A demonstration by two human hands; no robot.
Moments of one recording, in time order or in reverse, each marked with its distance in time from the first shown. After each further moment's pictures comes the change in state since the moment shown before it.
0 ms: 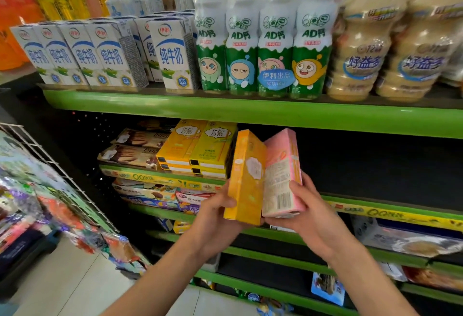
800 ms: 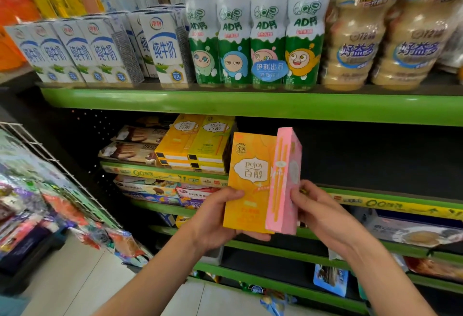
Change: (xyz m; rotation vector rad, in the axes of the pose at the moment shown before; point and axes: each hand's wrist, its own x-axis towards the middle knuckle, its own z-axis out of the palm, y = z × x) left_hand -0.002 0.004 0.001 -0.060 -0.096 -0.182; right_hand -0.018 -0.011 -0.021 -0.337 0.000 0.057
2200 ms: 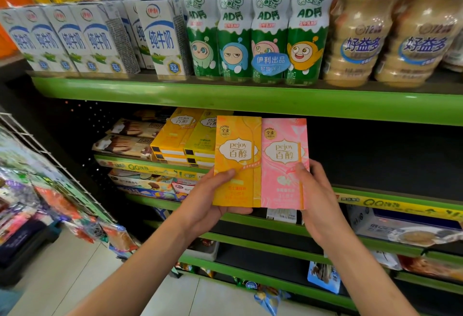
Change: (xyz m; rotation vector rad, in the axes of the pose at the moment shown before) left_hand 0.003 0.014 -0.006 0.194 0.347 0.175; right_hand 0.023 0.001 0.021 0.149 0.316 -0.228
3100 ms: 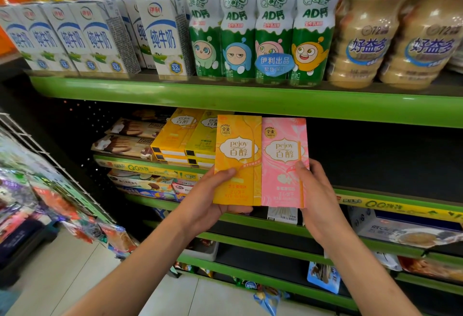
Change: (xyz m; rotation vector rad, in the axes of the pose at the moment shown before) left_hand 0.003 0.005 -0.002 -0.004 -0.013 -0.006; right_hand 0.005 -0.002 0.005 -0.024 0.019 0.025
